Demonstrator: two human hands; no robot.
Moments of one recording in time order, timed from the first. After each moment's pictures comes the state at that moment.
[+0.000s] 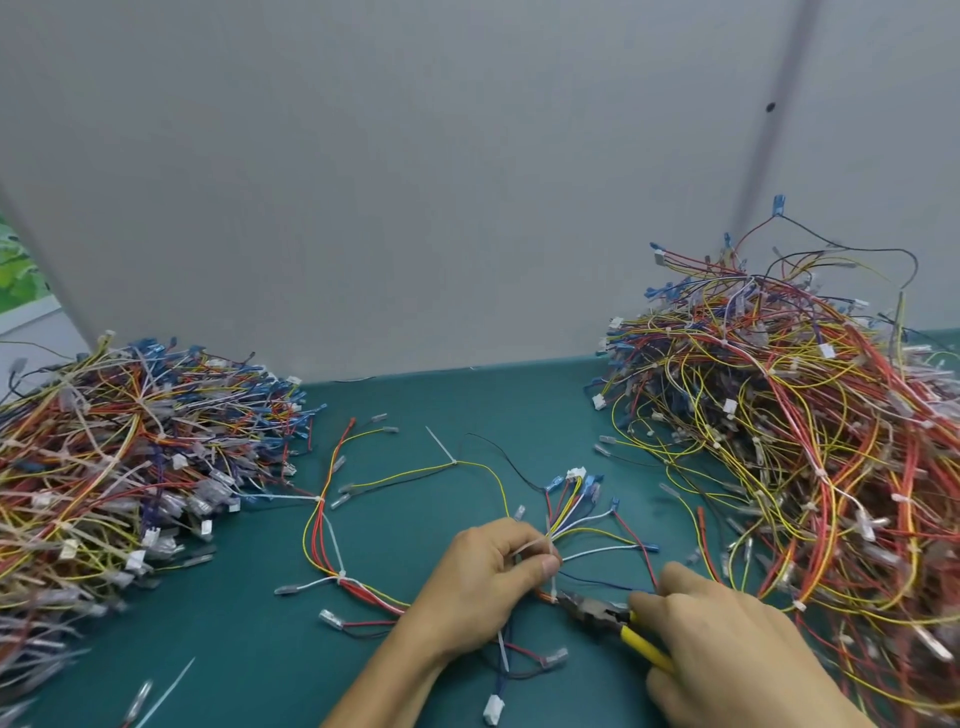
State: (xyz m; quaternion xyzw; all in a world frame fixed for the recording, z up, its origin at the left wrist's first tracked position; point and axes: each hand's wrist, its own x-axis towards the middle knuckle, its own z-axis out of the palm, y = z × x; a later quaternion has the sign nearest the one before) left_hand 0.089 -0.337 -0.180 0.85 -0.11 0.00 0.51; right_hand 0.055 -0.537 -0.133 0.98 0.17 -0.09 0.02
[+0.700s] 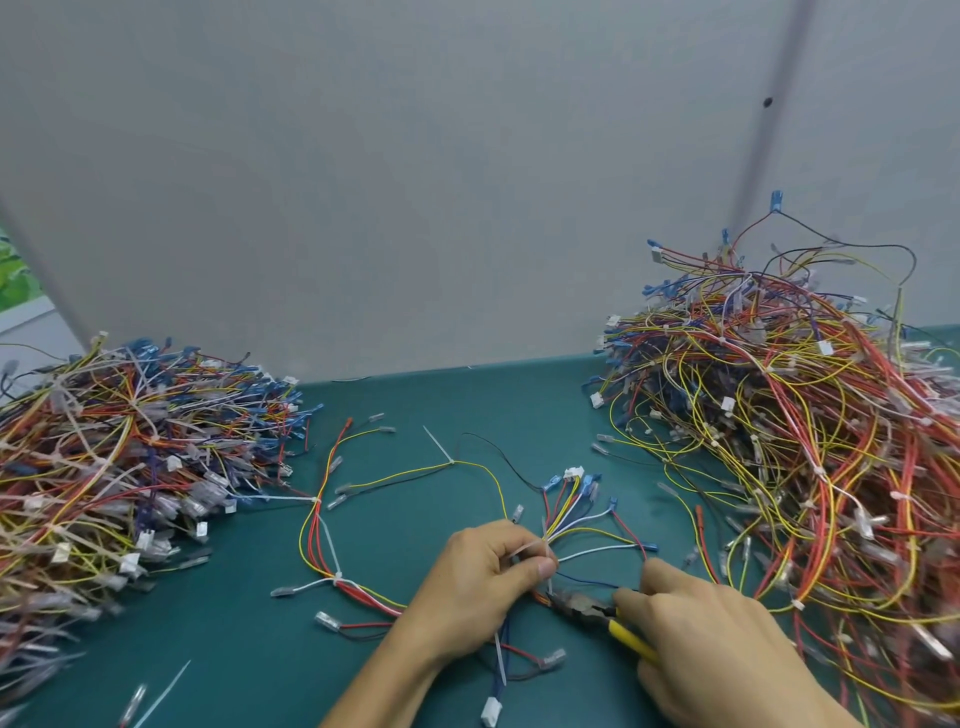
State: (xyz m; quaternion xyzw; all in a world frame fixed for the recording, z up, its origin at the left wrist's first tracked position) left_hand 0.089 -0.336 -0.181 0.86 -0.11 0.02 0.49; right_hand 0.060 -0.536 -0.144 0.98 0.20 -0.06 0.03
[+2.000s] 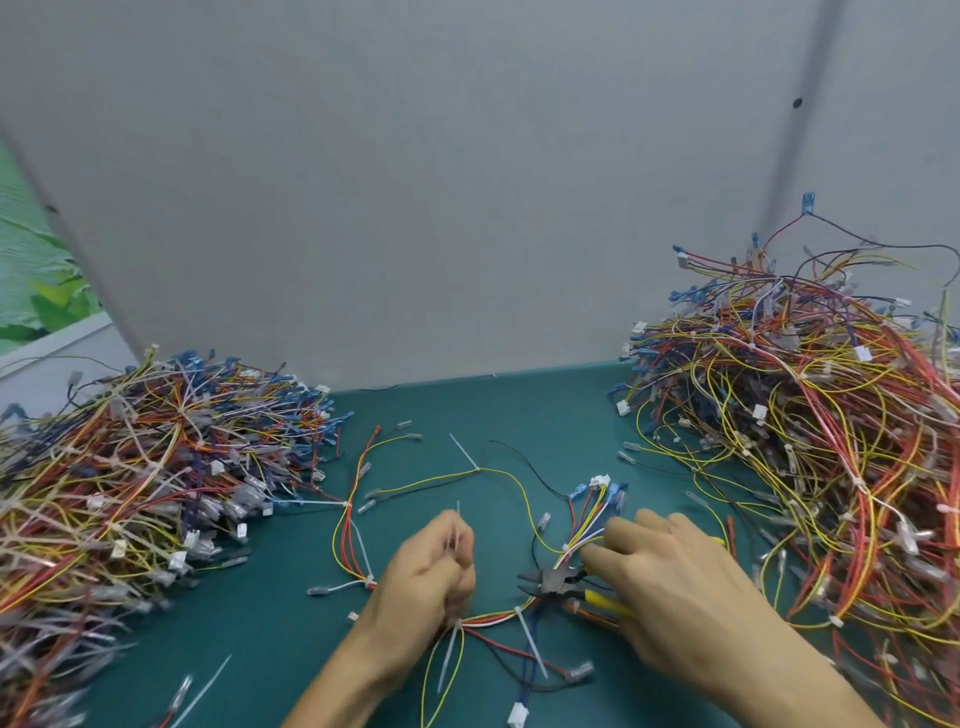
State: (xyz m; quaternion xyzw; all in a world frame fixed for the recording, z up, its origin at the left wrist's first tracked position) left_hand 0.055 -0.289 -0.168 0.82 -0.03 0.07 0.57; right_hand 0.088 -0.518 -0.135 0.92 0.36 0.16 0.02
